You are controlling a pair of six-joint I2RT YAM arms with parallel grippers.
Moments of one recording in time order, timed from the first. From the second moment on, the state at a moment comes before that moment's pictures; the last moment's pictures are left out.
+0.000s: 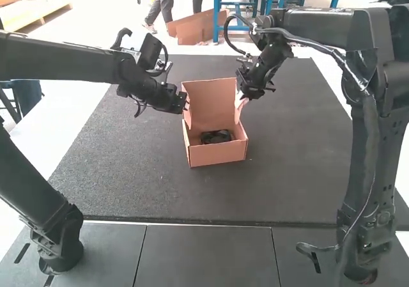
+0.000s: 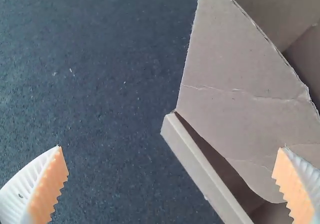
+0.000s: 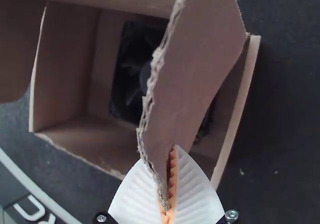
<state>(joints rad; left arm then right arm) -0.41 1.46 1.02 -0.39 0.03 -0.09 0.44 1.94 1.73 -1.10 -0.36 -0.02</state>
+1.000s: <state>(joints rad) -0.43 1.33 0.89 -0.40 0.02 -0.09 0.46 1.91 1.58 -1.09 -0.33 -0.02</state>
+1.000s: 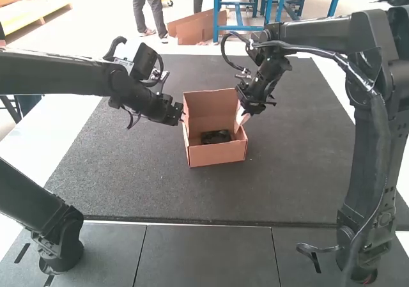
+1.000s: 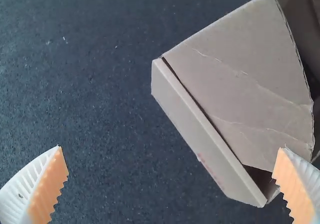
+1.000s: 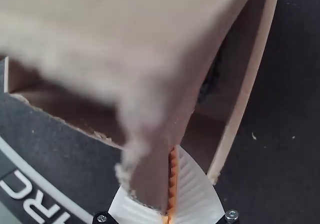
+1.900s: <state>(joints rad) -0.43 1.18 0.88 -0.39 -0.02 -0.07 0.47 1.87 1.57 -1.09 -0.22 -0.04</state>
